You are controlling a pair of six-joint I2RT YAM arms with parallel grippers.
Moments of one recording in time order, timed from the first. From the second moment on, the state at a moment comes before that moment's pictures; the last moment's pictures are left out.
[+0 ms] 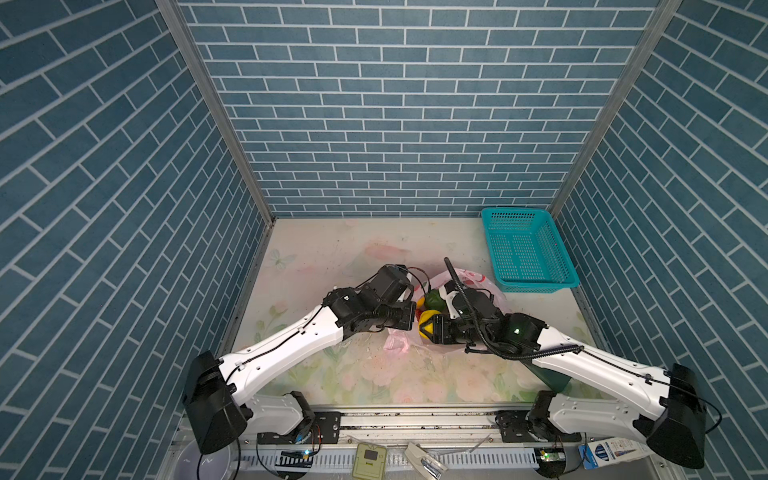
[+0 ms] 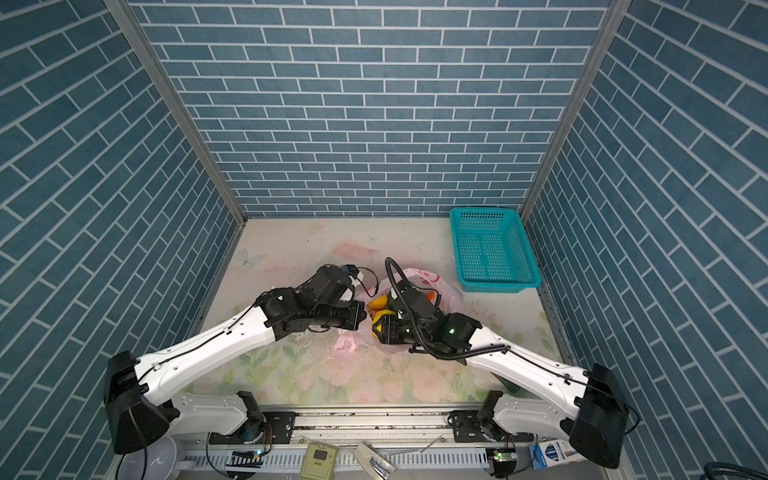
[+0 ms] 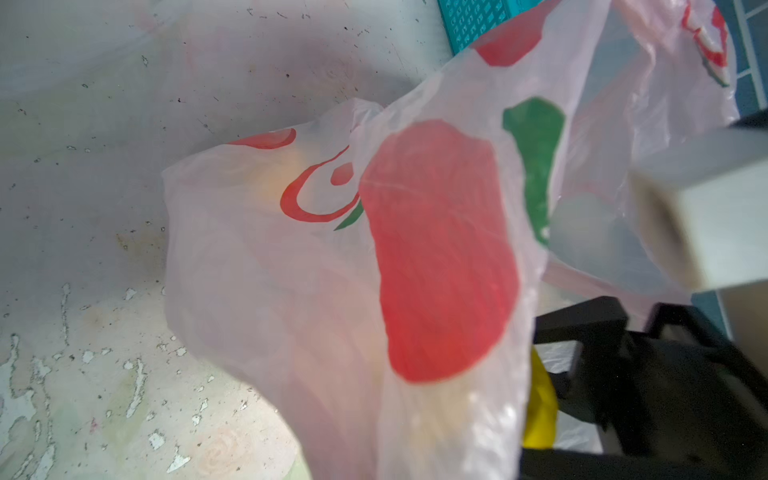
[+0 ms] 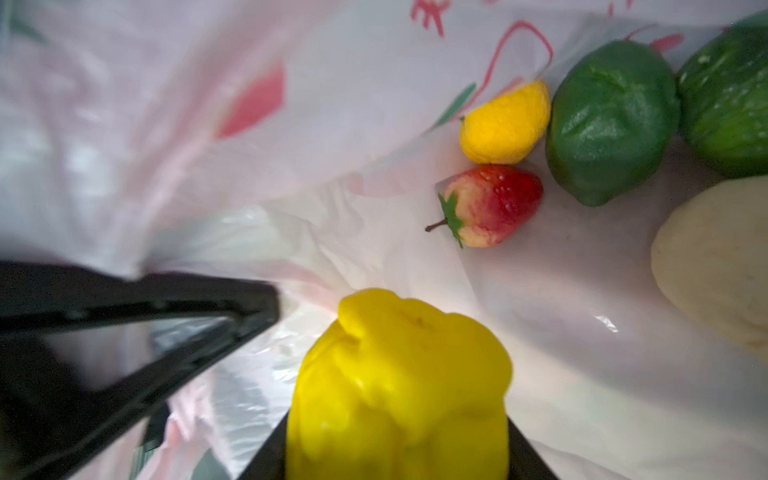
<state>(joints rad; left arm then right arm) -0.88 1.32 1.14 -0.71 0.10 -0.64 1.01 1.13 0.89 -0.50 -0.07 0.83</state>
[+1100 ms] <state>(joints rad) -0.88 1.34 1.16 -0.75 0.14 -0.60 0.25 1.14 1.26 -0.81 -0.16 0.64</state>
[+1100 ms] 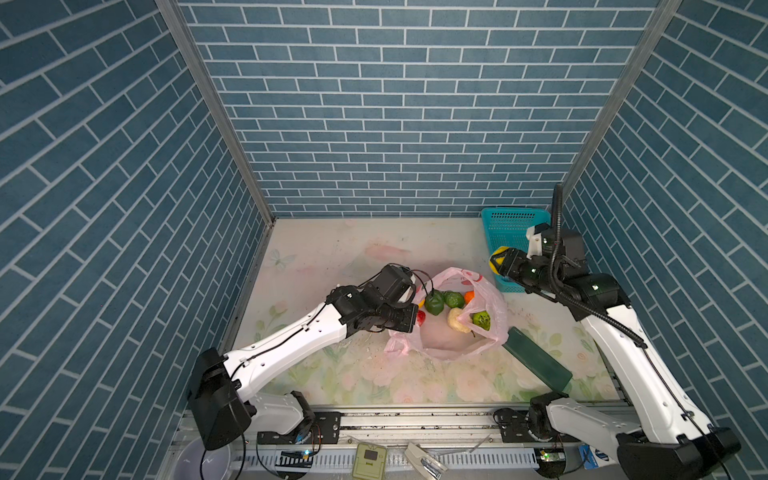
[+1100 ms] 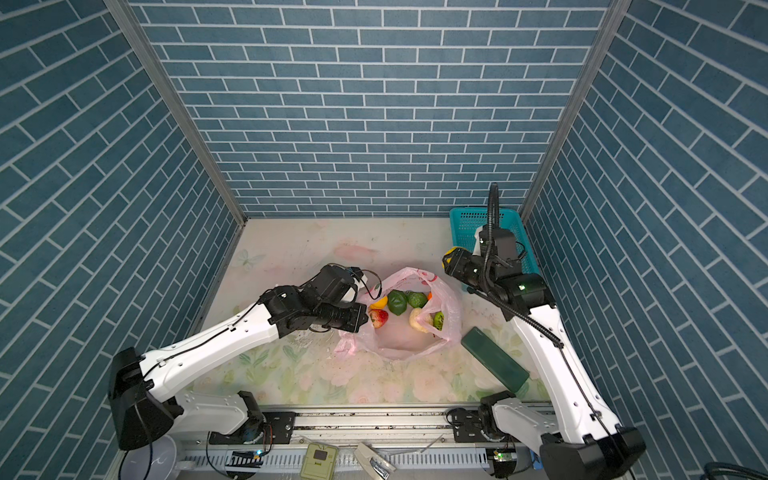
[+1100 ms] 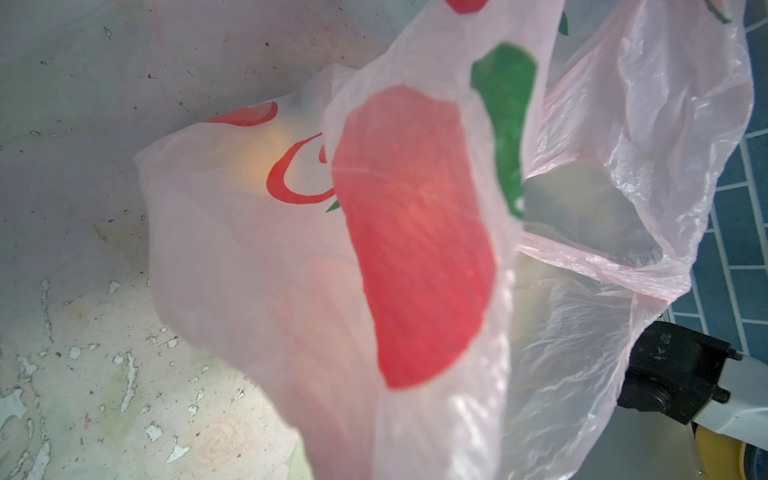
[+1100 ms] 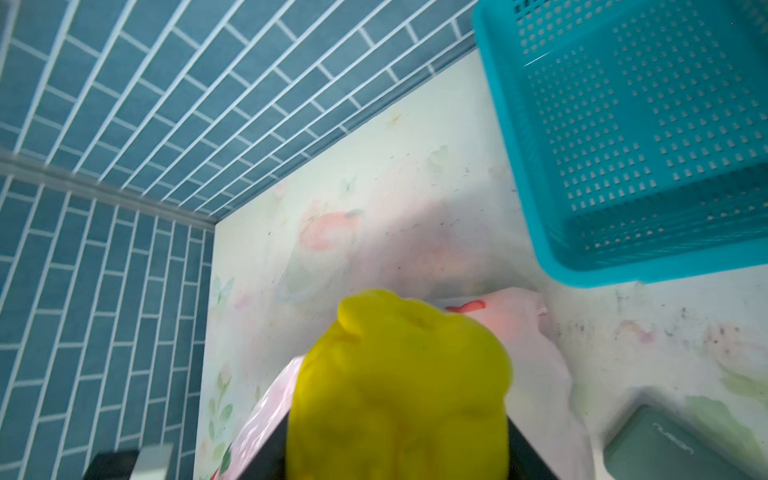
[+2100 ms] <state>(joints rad) -0.86 1.37 1.18 -0.73 0.20 -0.60 -0.03 1.91 1.50 -0.57 -0.20 0.50</state>
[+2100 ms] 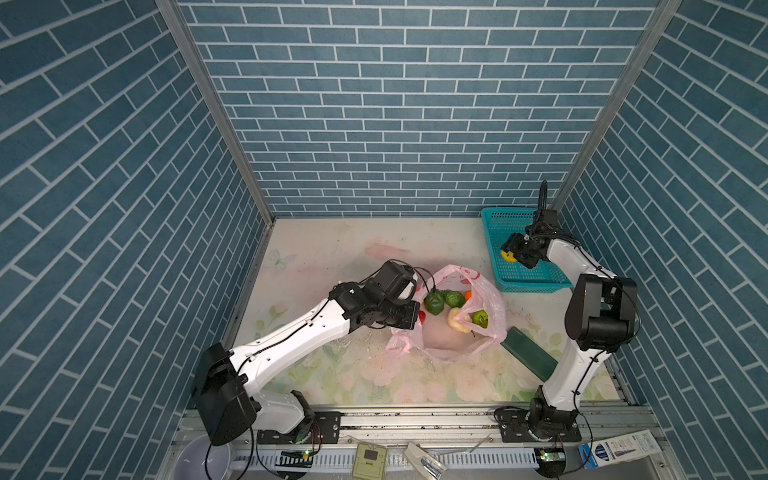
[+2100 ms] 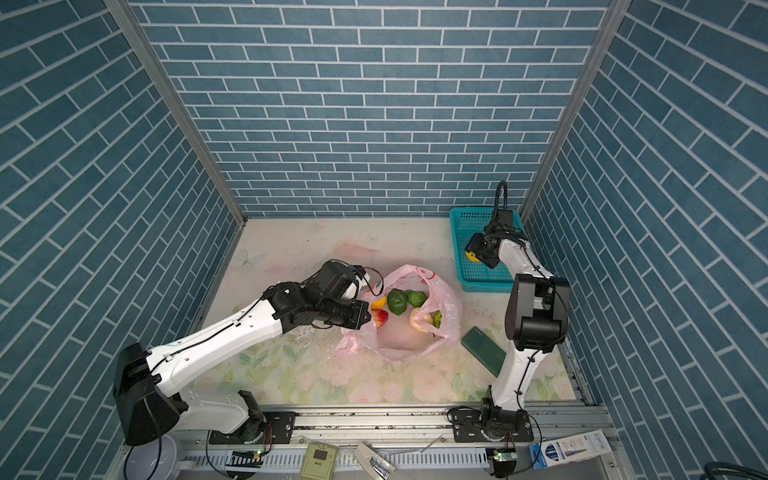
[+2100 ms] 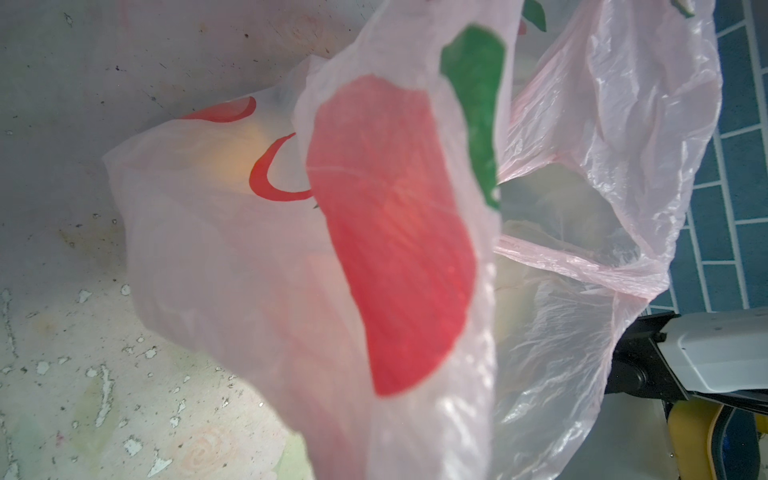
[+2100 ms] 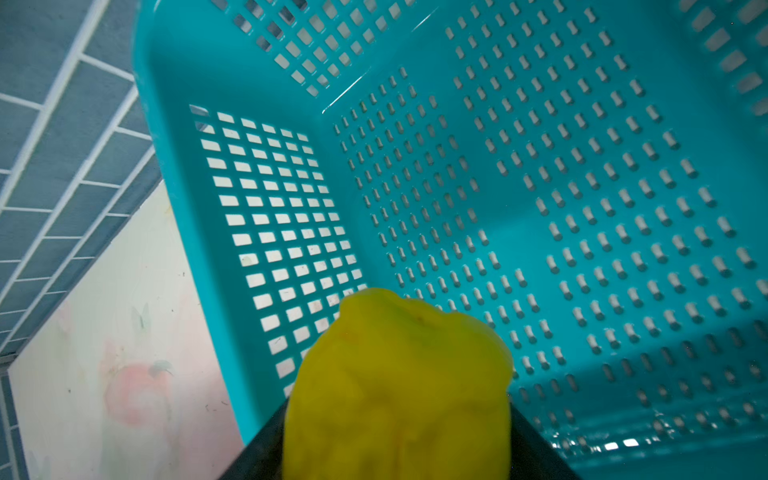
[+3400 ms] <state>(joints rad) -0.85 1.34 1.14 -0.70 0.22 -0.59 0.44 1.17 1.31 -0.90 -0.26 0.56</state>
